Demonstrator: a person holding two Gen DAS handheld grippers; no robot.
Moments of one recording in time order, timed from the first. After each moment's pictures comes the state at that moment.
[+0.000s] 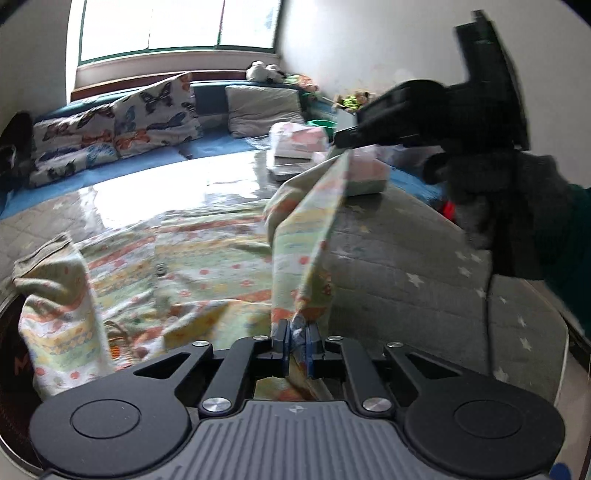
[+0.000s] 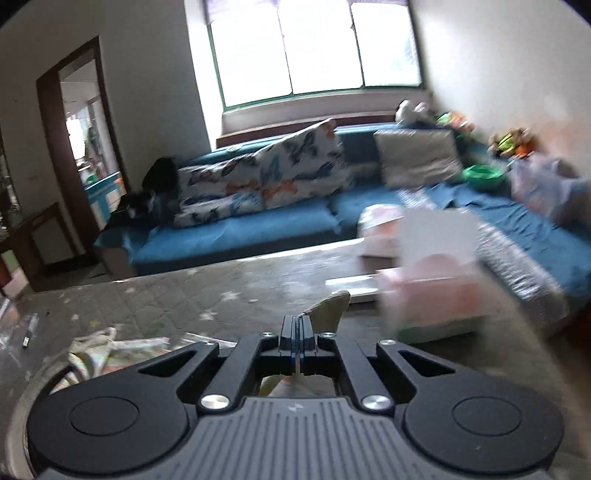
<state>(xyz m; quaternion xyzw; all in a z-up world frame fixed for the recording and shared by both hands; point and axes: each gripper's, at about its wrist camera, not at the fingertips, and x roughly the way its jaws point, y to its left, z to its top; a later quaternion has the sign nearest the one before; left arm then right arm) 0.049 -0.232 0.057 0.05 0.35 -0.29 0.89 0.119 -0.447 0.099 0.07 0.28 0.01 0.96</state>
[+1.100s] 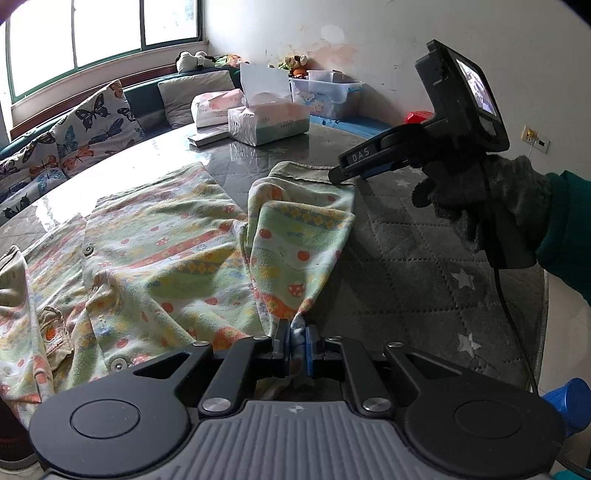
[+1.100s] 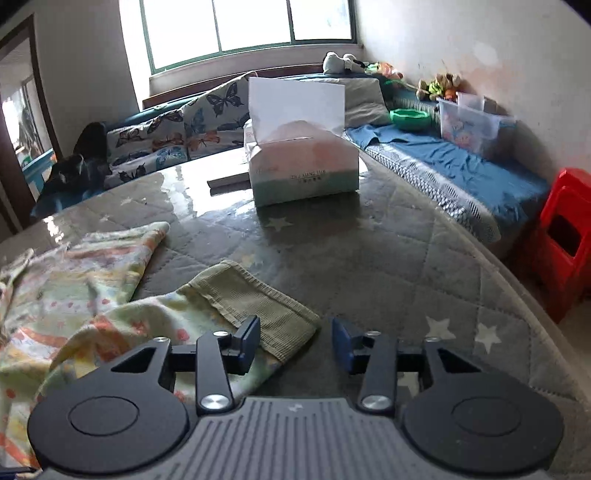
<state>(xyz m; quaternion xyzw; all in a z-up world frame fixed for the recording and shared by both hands) 0.003 -0.264 0.020 0.14 0.35 -0.36 0.85 0.061 -0.499 -0.005 0.08 0.35 -0.08 0.93</state>
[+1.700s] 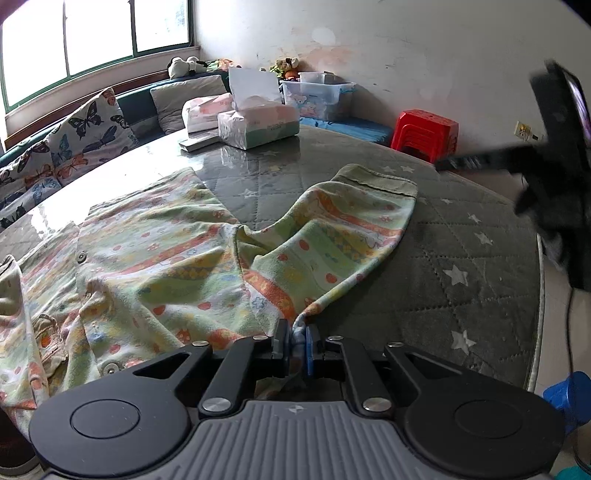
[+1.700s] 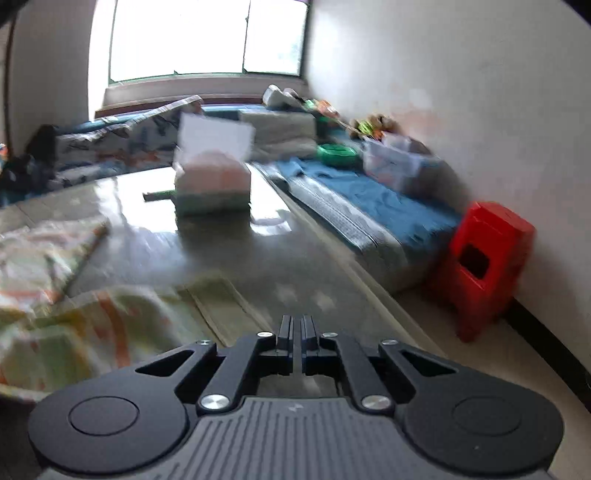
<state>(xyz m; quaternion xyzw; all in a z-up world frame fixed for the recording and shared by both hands) 0.000 -0.269 0.018 0.15 0.34 -0.37 0.85 -0.052 -0.517 0.017 0.03 0.32 -0.20 0.93</state>
